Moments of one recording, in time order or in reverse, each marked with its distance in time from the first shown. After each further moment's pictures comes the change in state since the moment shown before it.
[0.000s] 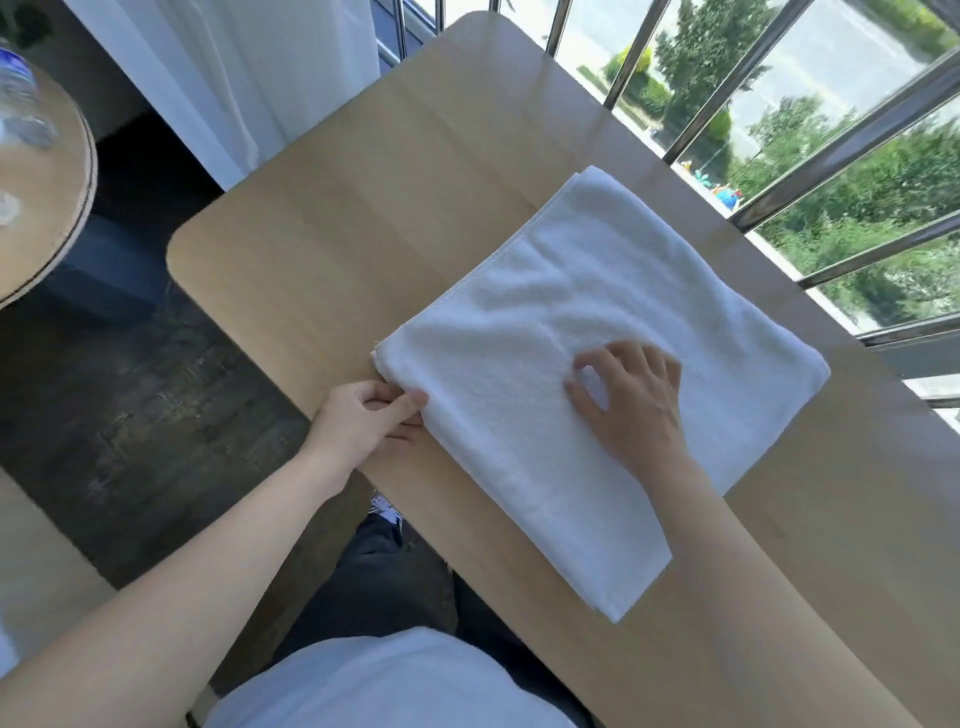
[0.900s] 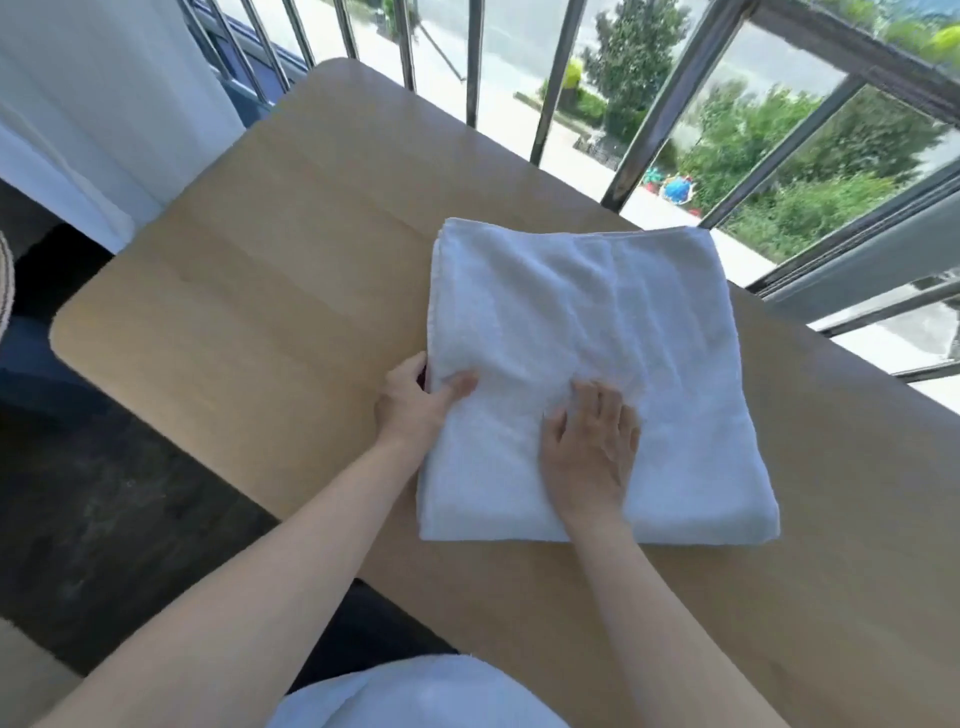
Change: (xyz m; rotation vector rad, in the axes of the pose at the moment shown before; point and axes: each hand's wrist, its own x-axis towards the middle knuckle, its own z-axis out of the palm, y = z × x) left_hand 0.007 0.021 0.167 0.266 0.060 0.289; right_hand -0.071 0.019 -0.009 0.062 0.081 0.619
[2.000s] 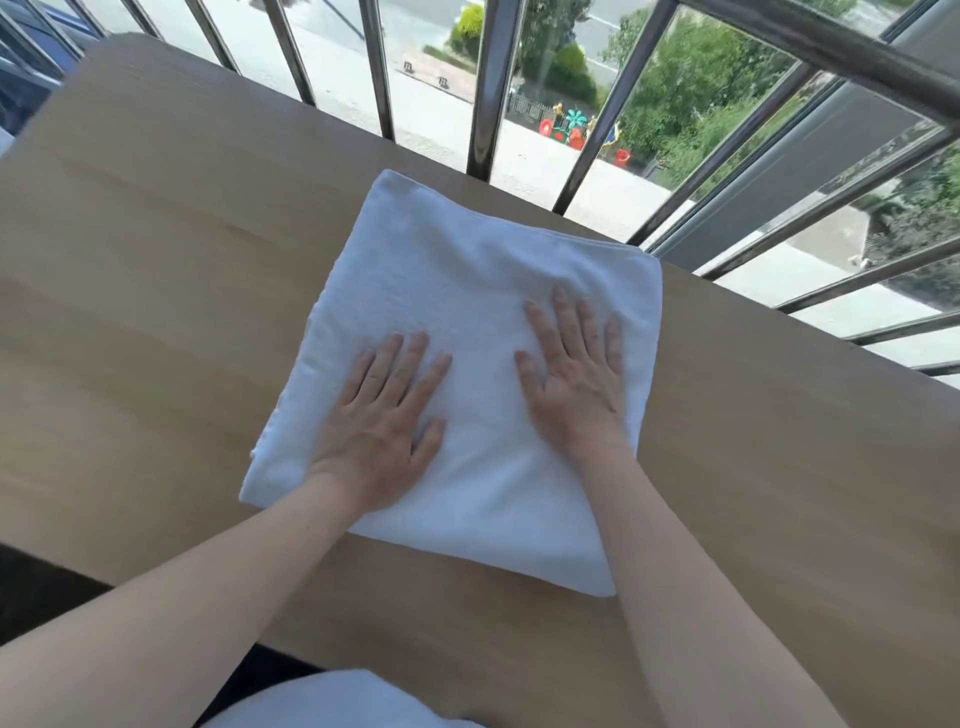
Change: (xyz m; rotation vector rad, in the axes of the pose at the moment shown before) left_hand -0.003 -0.001 0.074 1.272 -0.264 0.838; right_hand 0.086 0.114 -0.026 -0.192 -0.144 -0.142
